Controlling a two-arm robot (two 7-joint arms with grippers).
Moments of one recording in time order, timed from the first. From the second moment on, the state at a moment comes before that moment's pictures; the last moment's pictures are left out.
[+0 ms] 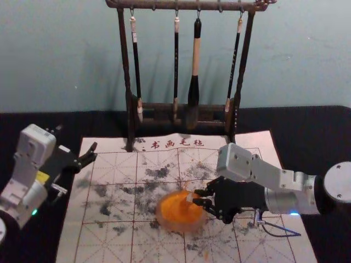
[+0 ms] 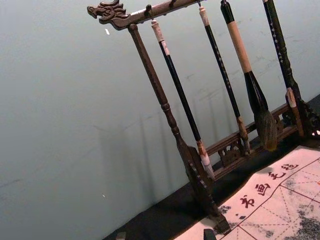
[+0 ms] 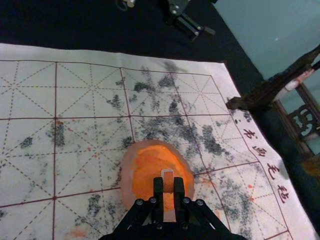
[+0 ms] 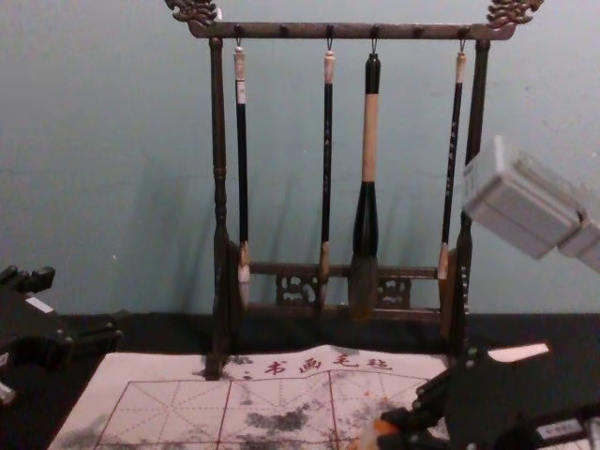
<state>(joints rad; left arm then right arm) -0.20 0.60 0.45 -1.41 -0.25 -0.12 0.03 0.45 0.61 -0.70 -1.57 0.09 0.20 0.73</state>
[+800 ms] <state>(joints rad) -0.20 0.60 0.45 -1.41 -0.25 -0.12 0.03 0.39 0.68 -0.63 -1.63 0.14 0.21 0.71</state>
